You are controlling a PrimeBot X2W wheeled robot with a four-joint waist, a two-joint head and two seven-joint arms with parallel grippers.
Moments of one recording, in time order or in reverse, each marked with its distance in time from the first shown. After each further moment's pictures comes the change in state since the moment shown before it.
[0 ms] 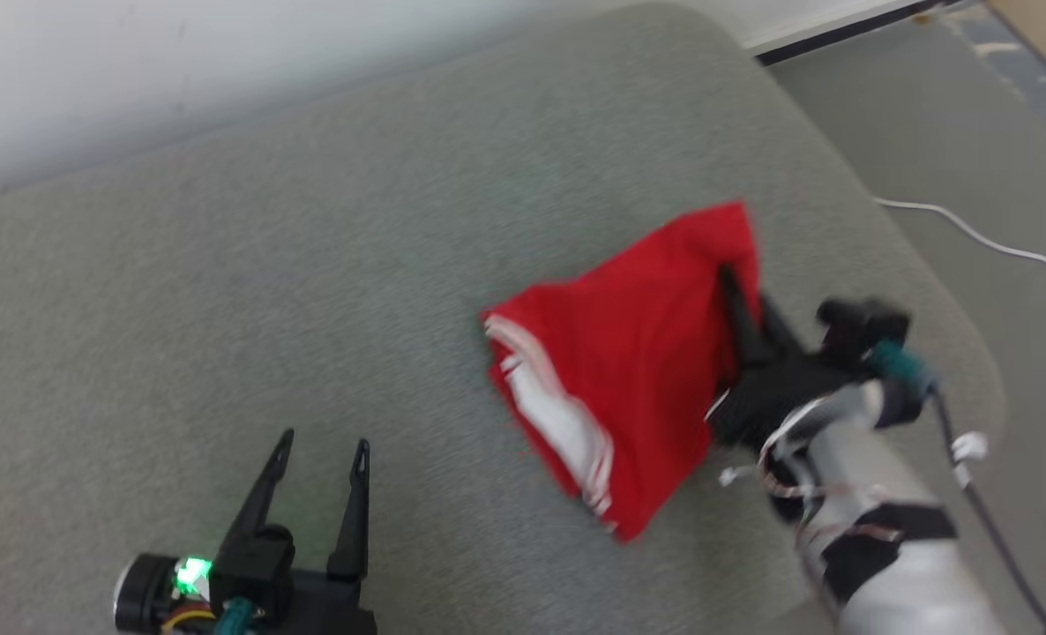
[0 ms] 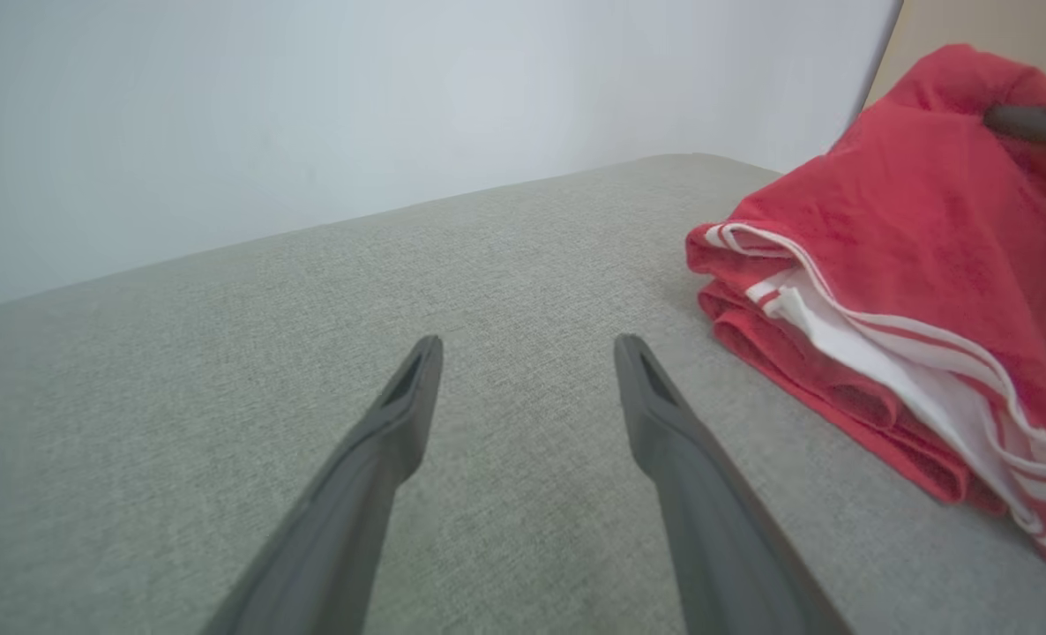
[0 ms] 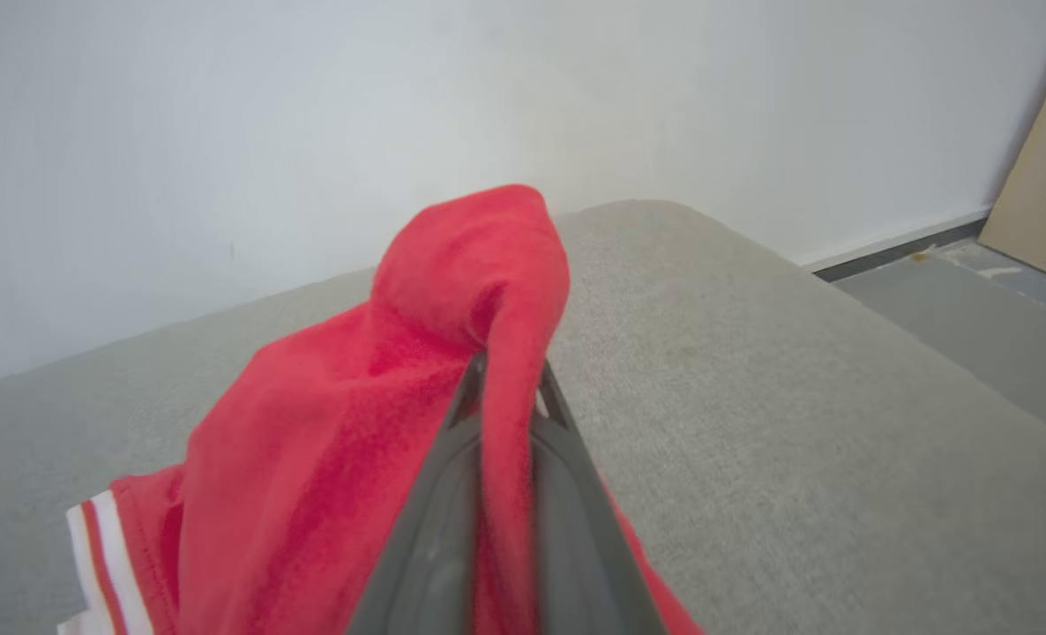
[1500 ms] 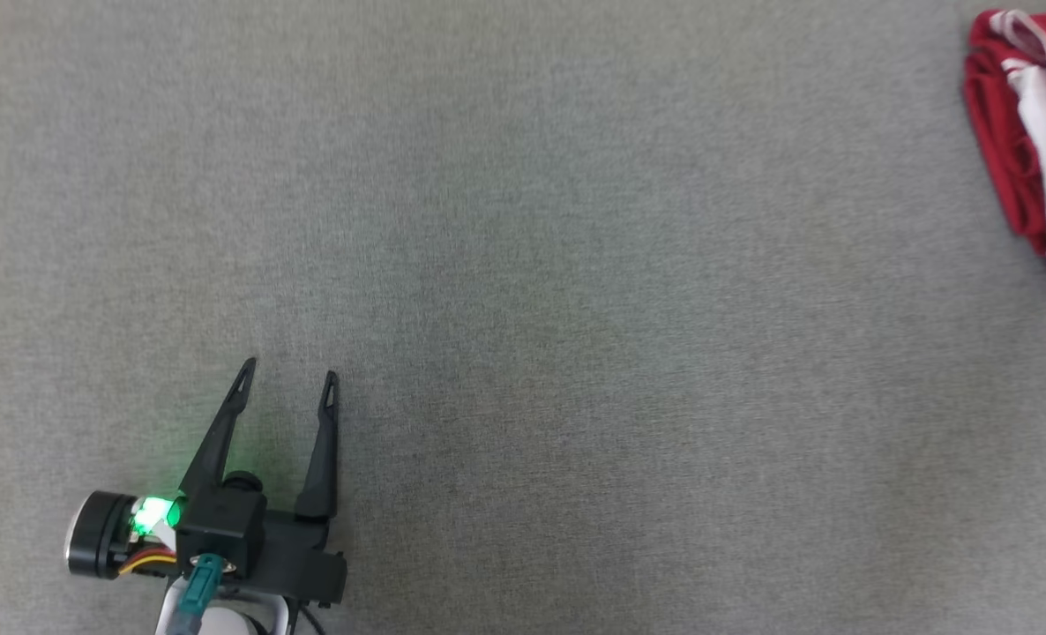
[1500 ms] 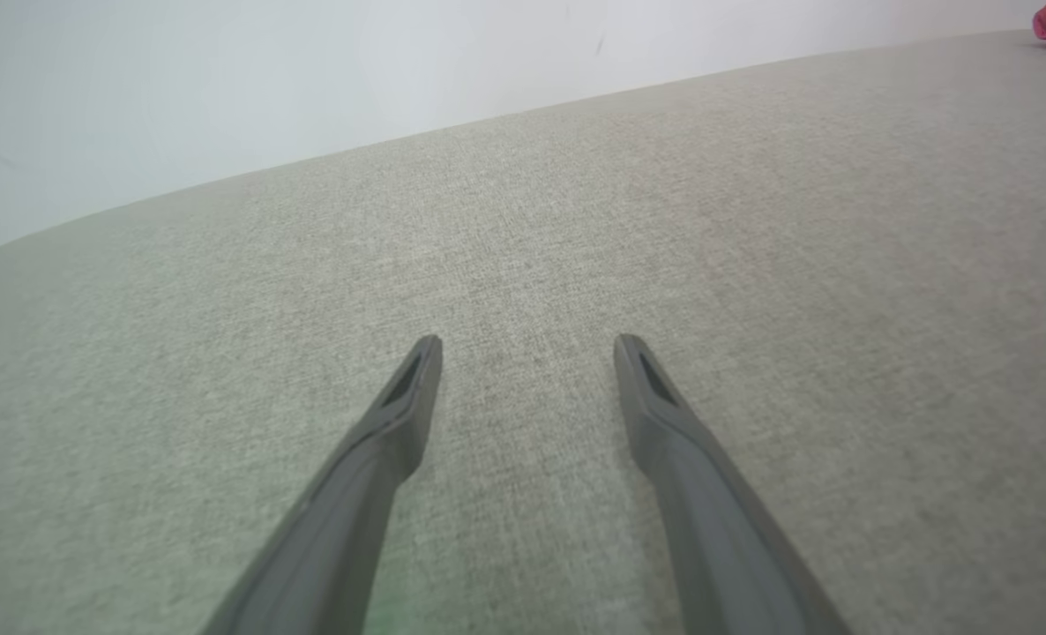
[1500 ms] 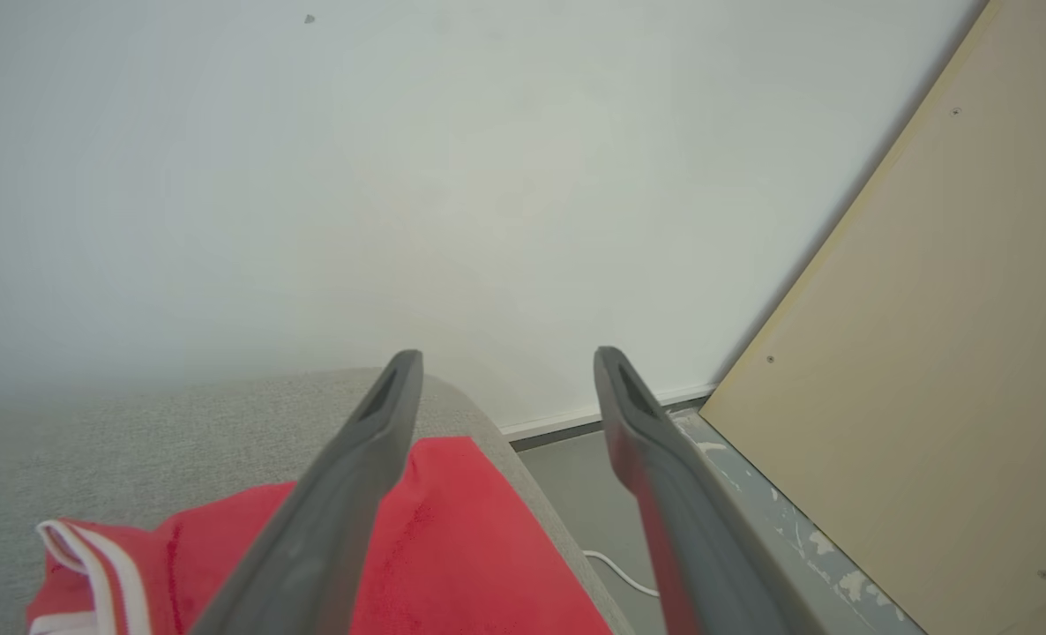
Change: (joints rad) left arm -0.095 0.081 -0.024 -0.052 0.009 0.049 -0.001; right arm -0.521 -0.297 -0.964 0.177 -0.971 0.000 0.001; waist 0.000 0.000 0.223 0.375
